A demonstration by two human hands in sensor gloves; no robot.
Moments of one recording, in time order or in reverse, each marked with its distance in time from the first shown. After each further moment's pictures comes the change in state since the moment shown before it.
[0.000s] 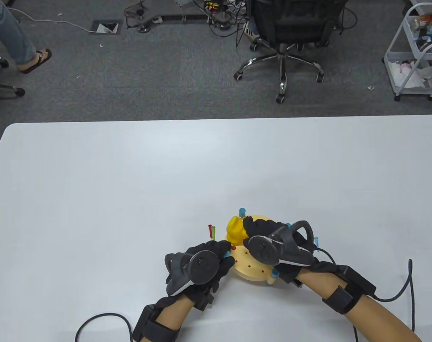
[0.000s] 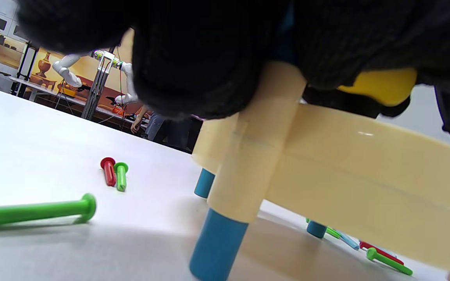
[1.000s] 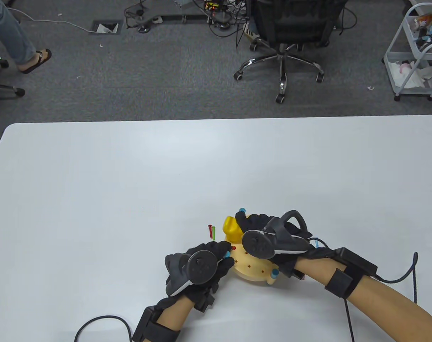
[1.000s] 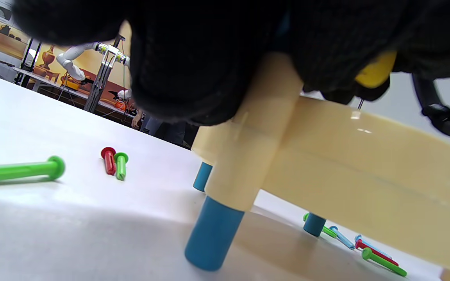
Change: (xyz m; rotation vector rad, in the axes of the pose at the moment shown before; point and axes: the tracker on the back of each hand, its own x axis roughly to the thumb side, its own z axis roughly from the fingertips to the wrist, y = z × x) left_hand -0.003 -0.001 0.001 -0.010 0.011 0.042; right_hand 0.005 -0.005 -0.013 0.023 -0.049 -0.013
